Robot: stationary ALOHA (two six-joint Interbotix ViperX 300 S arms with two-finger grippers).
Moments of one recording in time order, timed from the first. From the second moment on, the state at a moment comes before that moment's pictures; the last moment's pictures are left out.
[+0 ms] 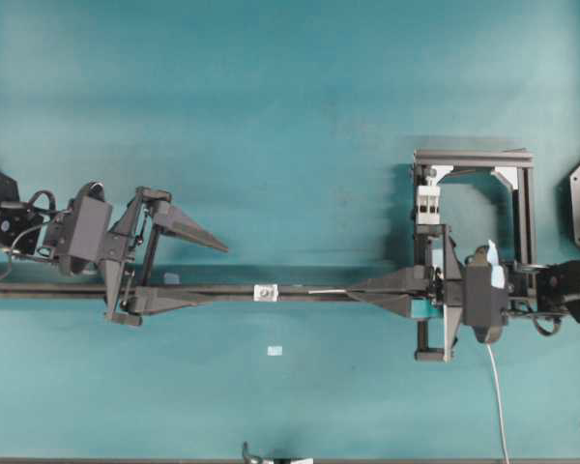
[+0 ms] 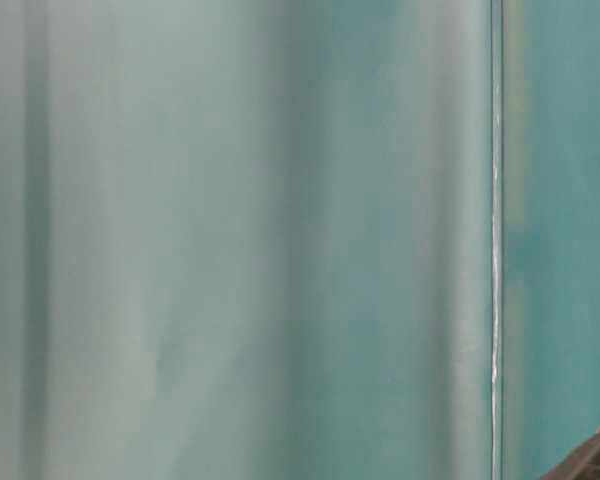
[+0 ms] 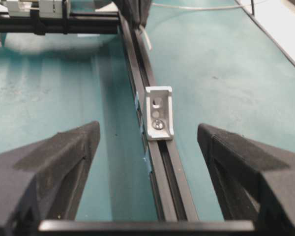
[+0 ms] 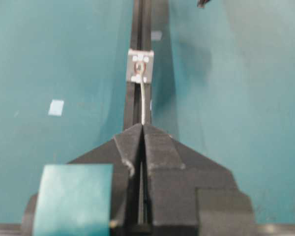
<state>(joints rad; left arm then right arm) -0.28 0.24 1.10 -0.09 -1.24 -0.05 0.56 0.24 1.03 0.65 -1.12 -0.08</state>
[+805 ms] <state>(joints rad) -0.30 0.34 1.04 -0.09 -1.30 -0.11 0.59 0.37 0.98 0.66 -1.24 -0.07</state>
